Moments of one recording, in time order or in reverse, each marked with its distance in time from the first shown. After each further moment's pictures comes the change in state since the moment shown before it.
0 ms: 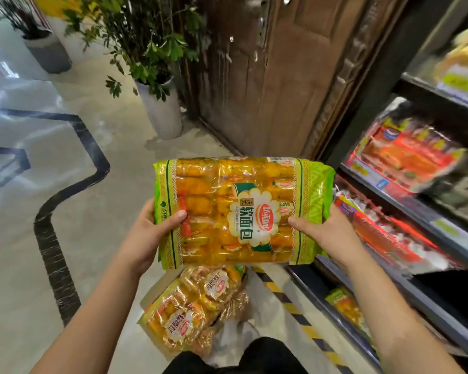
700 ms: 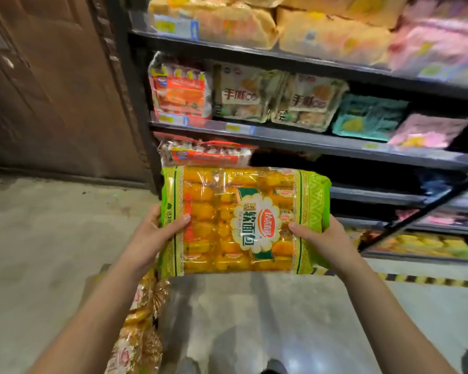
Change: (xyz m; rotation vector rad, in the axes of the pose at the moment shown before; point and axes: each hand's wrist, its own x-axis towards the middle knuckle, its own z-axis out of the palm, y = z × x) left_hand -0.082 -0.057 0.185 0.196 -0.841 -0.145; right_hand -0.344 0.103 -0.044 0.249 0.808 0.317
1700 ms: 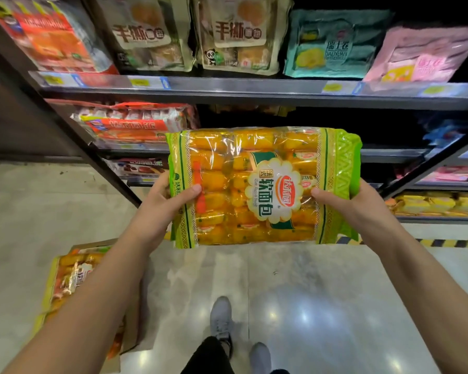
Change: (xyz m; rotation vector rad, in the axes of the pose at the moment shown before) left_hand 0.081 -0.048 0.249 0.138 0.030 -0.022; right_hand 0.100 0.101 -0.220 0.006 -0.007 0.013
